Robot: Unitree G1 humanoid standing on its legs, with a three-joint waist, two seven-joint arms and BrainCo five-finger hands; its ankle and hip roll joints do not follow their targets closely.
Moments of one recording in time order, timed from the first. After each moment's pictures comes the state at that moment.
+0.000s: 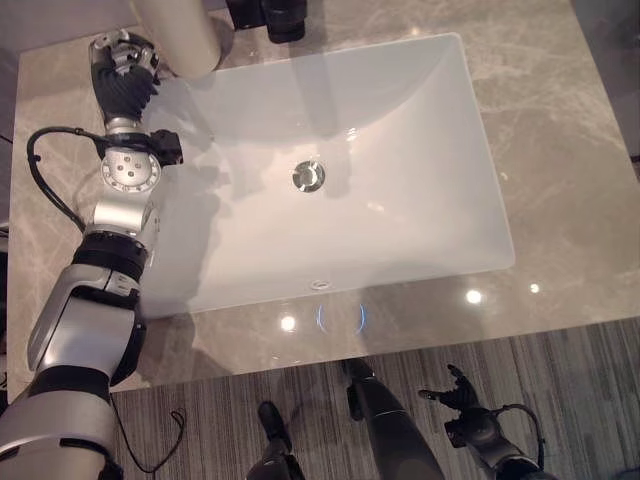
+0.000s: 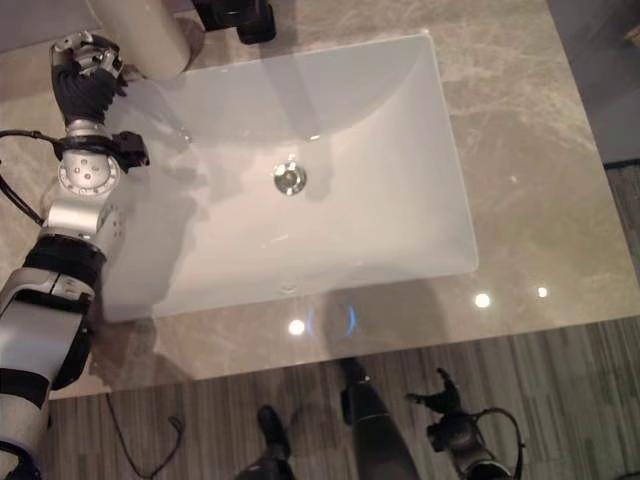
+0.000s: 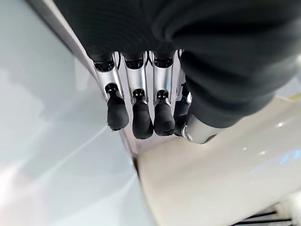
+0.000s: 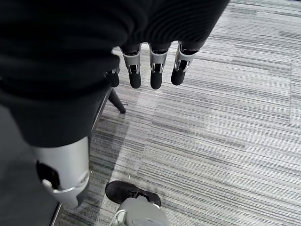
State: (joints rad) left arm -1.09 0.67 -0.36 0.90 -0.46 -0.31 0.43; right arm -0.14 -0.36 0.36 1.10 0.07 -0.16 -0.28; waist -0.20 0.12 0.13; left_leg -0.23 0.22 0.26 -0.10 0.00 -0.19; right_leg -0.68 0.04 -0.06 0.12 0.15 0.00
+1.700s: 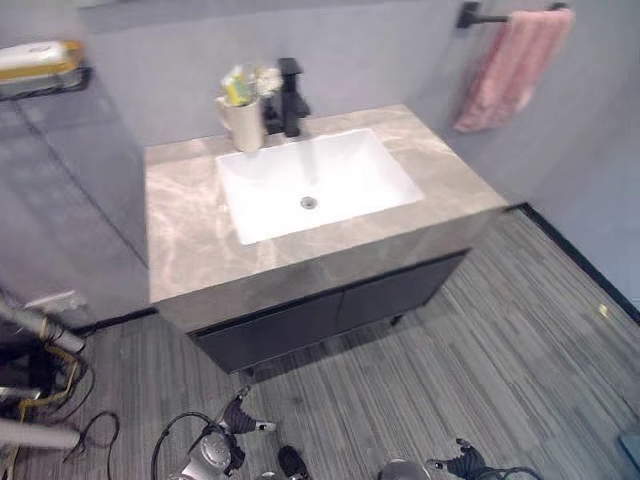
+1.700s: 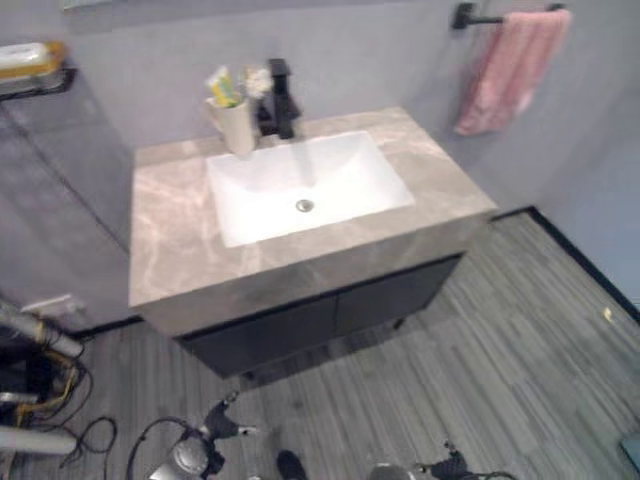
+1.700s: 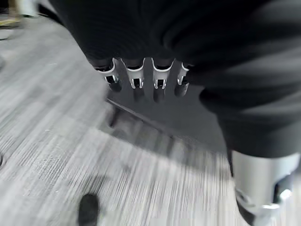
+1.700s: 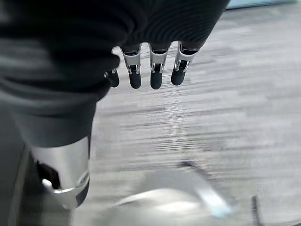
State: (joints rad) left arm -0.02 0.29 -0.41 0.94 0.25 -0.05 0.15; right arm -0.01 -0.26 0.21 1.13 -0.08 -0.06 -0.19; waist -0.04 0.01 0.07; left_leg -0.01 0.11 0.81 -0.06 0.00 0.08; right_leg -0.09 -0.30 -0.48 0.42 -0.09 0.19
